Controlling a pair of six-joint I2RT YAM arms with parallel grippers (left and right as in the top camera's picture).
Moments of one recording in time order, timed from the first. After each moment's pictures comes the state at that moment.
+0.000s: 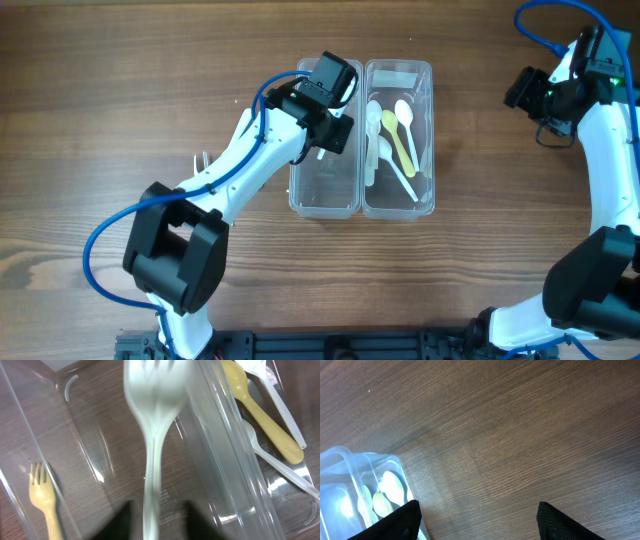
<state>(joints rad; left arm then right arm) -0.58 1.93 1.54 -0.75 0.00 -0.13 -0.26 1.71 1.45 -0.82 -0.10 0.28</state>
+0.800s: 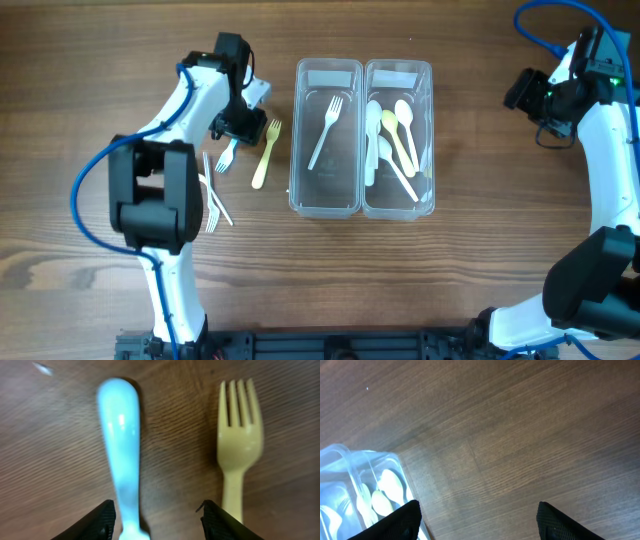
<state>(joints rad) -0.17 2.18 1.67 -1.01 0.01 0.26 -0.26 1.71 1.45 -0.84 -0.10 0.28</state>
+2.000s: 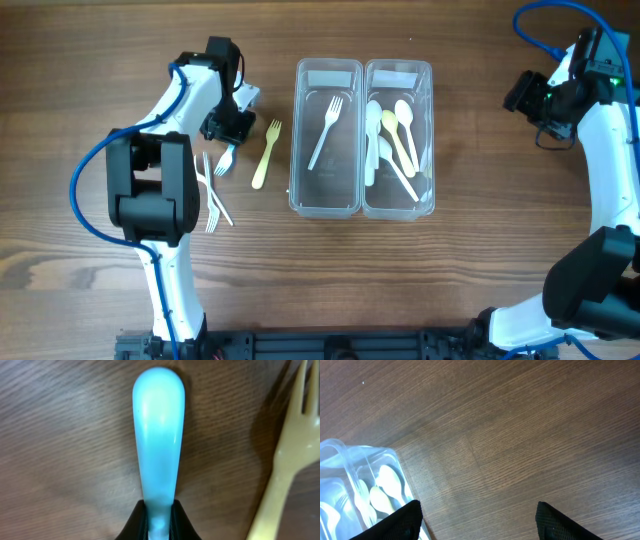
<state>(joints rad) -0.13 2.23 1.71 -1.07 -0.01 0.22 -0.26 1.71 1.45 -0.86 -0.10 0.28</state>
